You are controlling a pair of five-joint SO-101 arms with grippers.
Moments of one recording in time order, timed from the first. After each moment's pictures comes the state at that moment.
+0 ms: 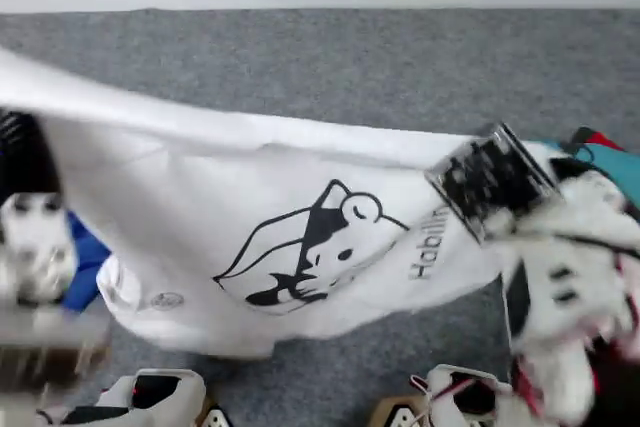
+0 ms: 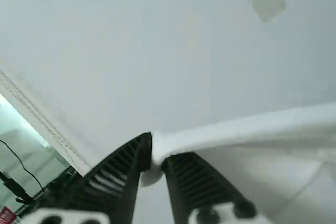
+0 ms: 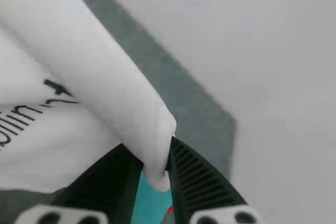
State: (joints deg) left arm -3.3 -26.5 -63.0 98.6 -33.1; right arm 7.4 -45.6 -14.5 100.7 52.5
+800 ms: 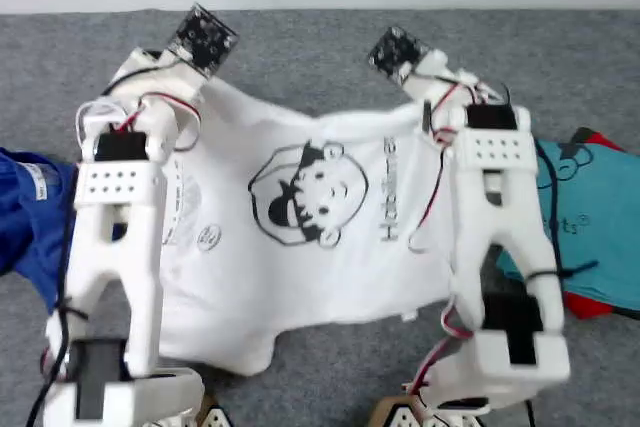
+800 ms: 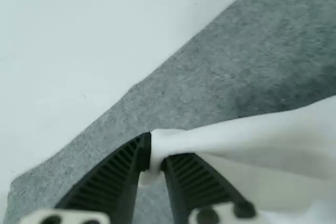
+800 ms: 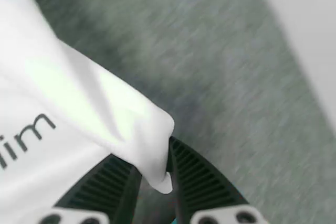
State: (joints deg) left arm -6.2 -5.0 14.5 34.6 -32.8; right arm -1.6 6.5 -0.7 49.5 53.0
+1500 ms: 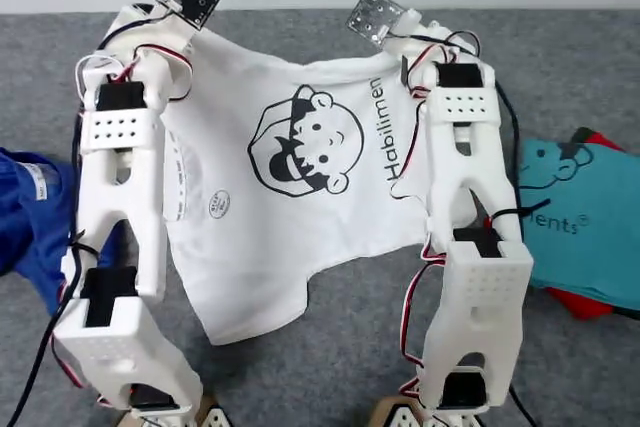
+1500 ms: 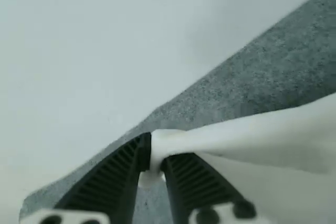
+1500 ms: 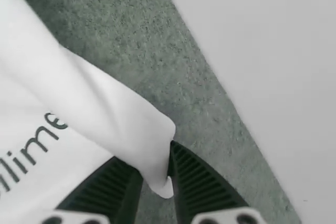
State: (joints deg) left arm -7.8 14.8 -10.3 38.5 -33.1; right arm -4.0 35.7 -35.3 48.9 56.1
